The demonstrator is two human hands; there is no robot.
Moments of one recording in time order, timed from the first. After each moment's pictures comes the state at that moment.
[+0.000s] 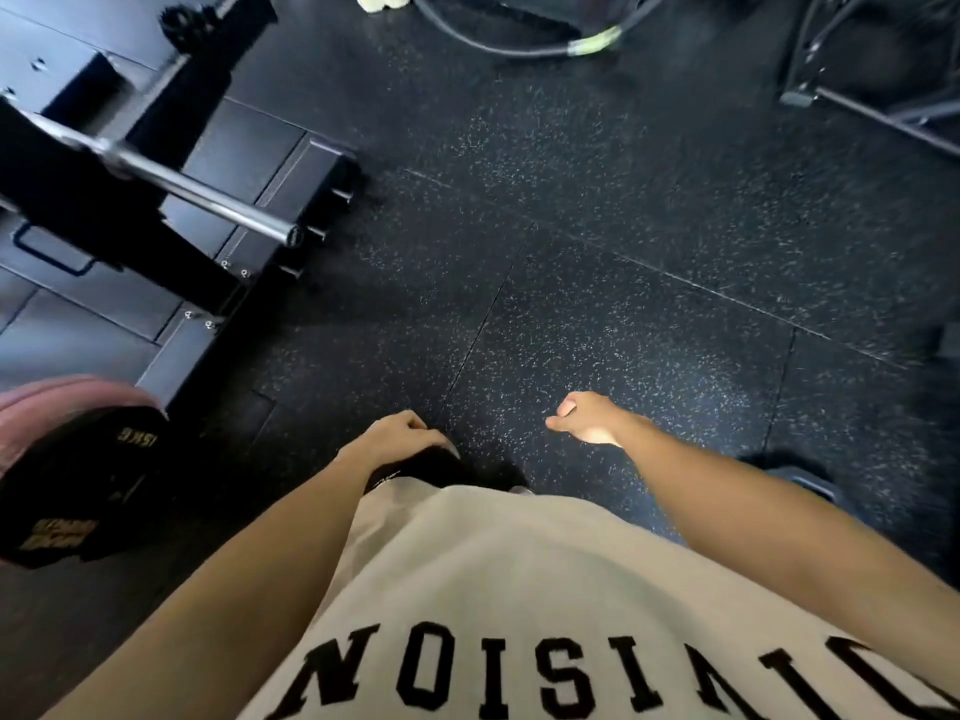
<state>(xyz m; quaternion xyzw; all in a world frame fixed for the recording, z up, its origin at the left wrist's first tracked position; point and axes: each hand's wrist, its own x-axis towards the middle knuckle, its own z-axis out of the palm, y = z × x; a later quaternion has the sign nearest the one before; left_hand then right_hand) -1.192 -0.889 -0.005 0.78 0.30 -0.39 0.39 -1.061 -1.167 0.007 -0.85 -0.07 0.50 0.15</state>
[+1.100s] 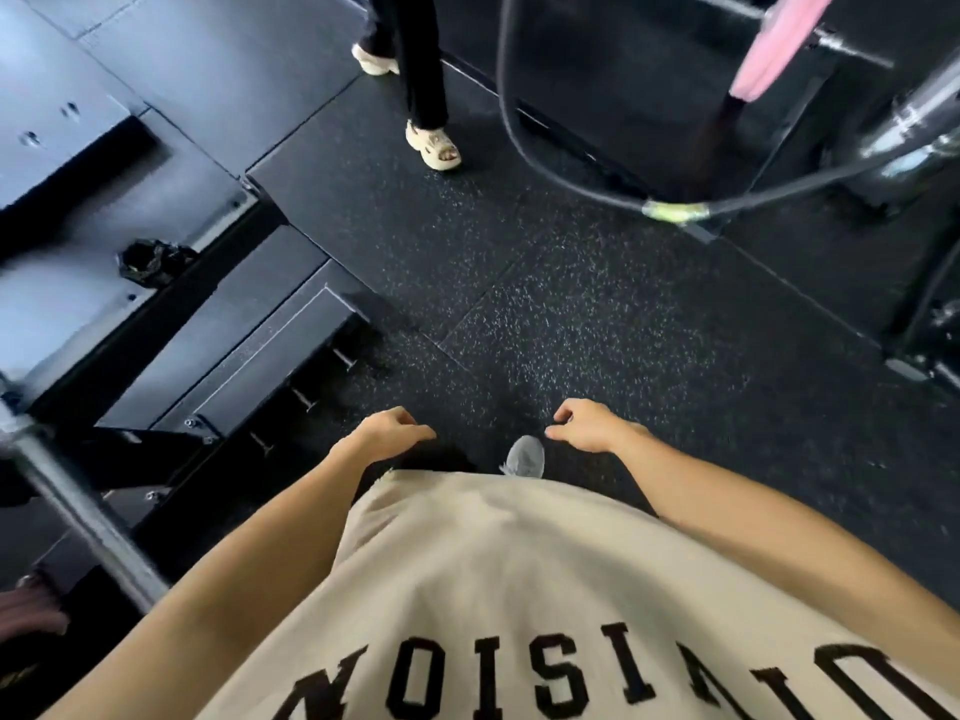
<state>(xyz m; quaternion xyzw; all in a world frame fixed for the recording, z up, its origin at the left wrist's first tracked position) -0.500 -0.617 -0.026 0.75 0.41 -0.33 0.40 -0.312 -0.866 -0.009 -0.84 -0.15 0.51 0.08</state>
